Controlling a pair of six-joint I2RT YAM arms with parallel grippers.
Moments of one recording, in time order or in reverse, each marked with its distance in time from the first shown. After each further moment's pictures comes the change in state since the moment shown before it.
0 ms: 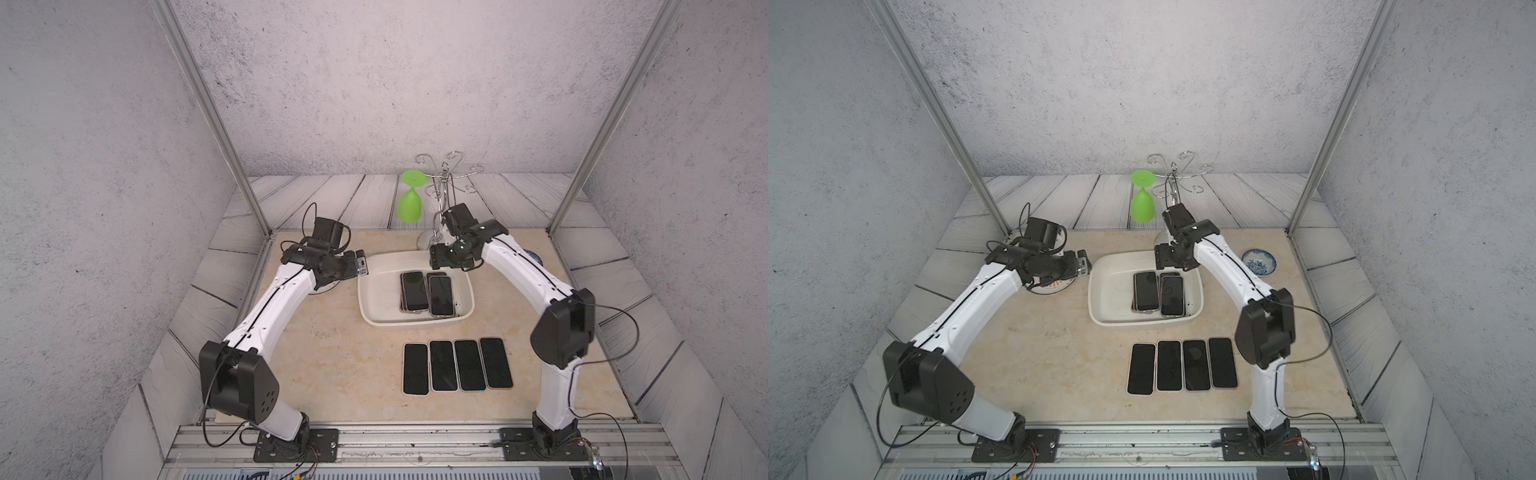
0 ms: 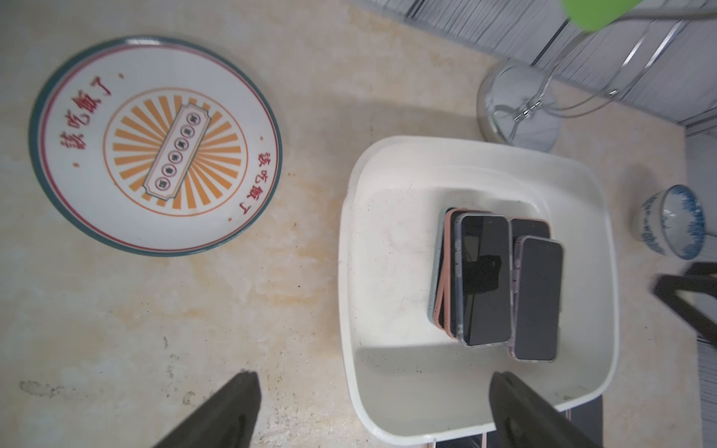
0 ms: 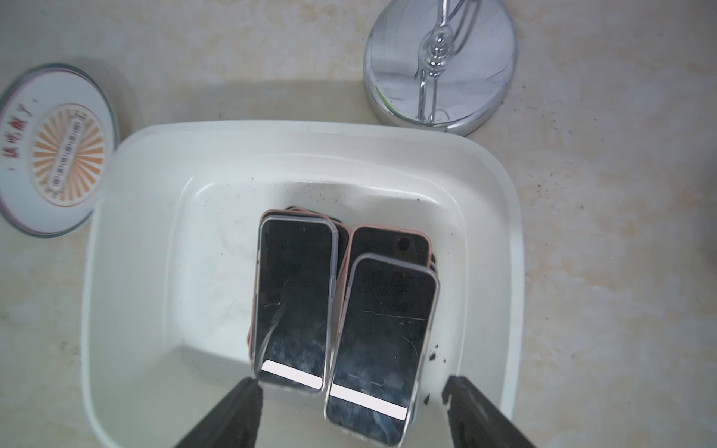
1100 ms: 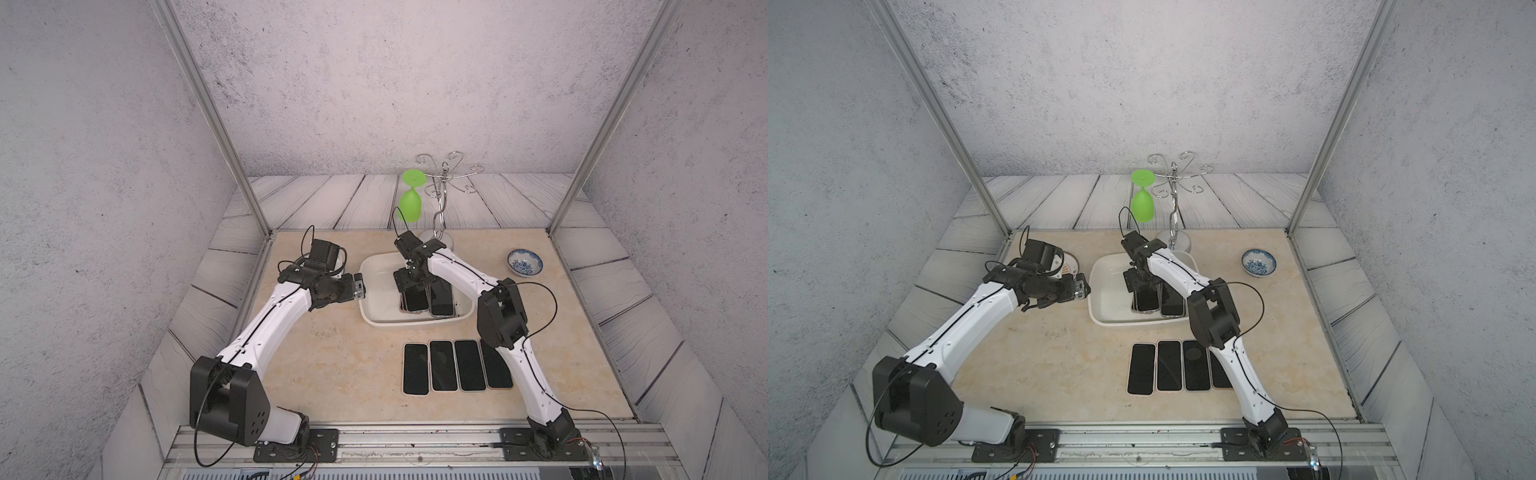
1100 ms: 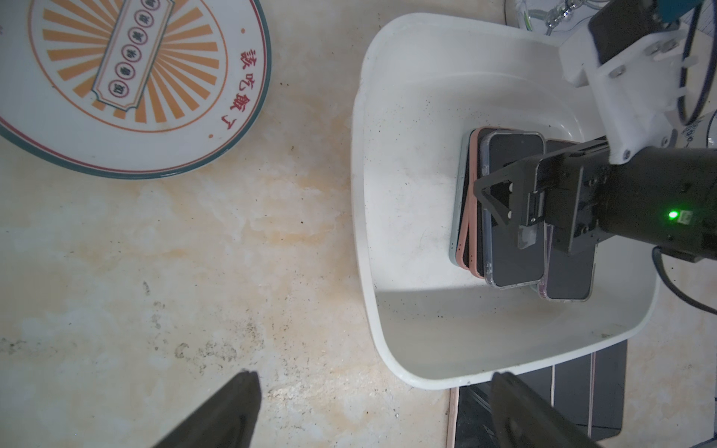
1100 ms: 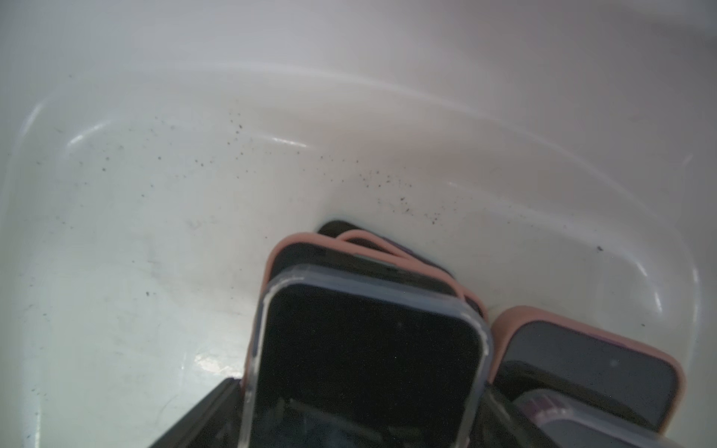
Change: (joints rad) left arm 0.023 -0.079 -0.232 0.029 0.074 0.041; right arm 0.139 0.376 0.215 0.000 0.108 -0.035
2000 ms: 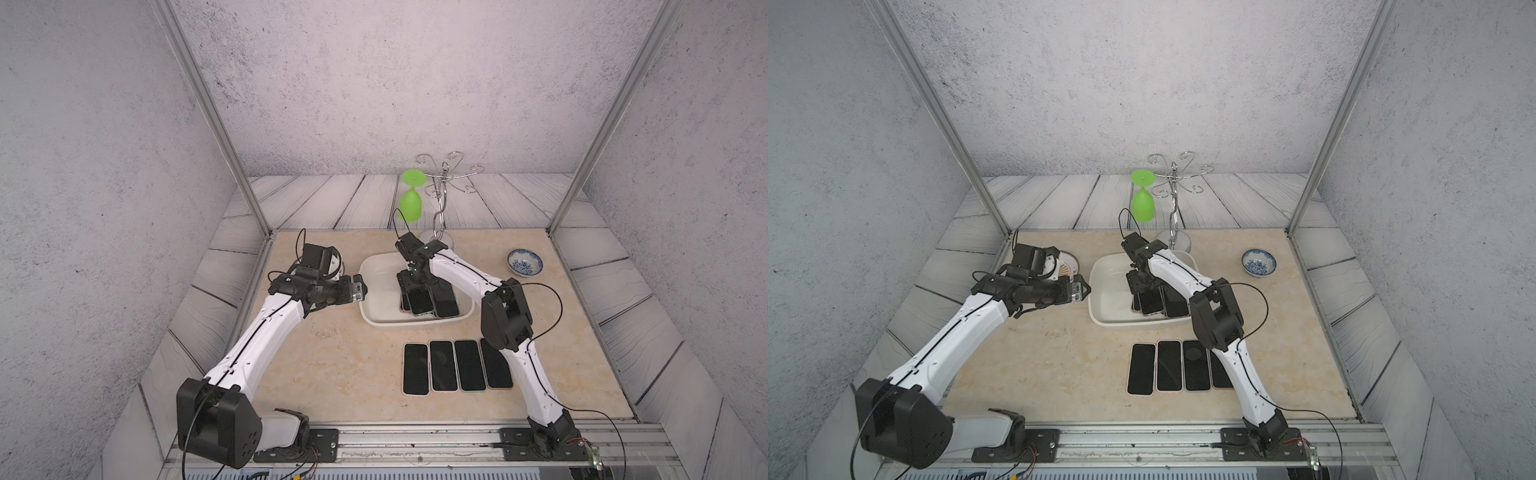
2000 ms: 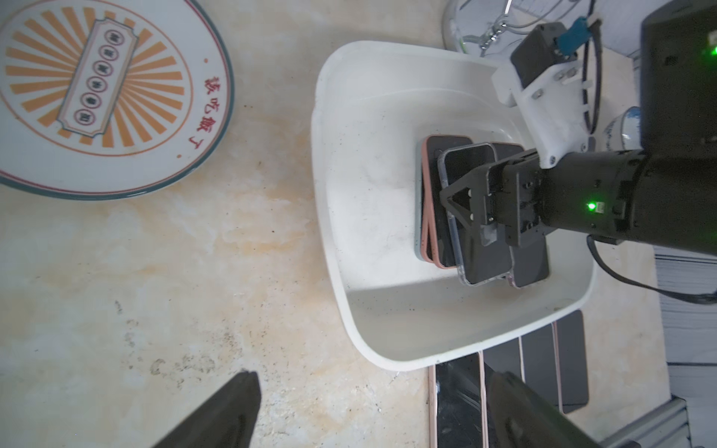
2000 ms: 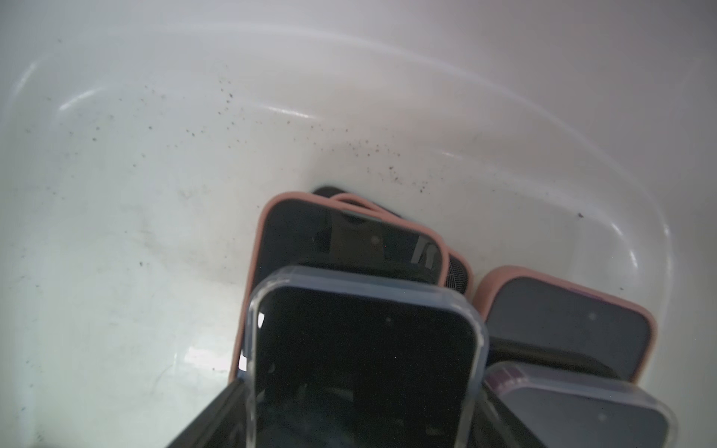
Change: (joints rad) left arm 0.010 -0.125 -0.086 0.094 0.117 0.038; right arm 0.000 -0.083 -0.077 -0.010 0.019 0.008
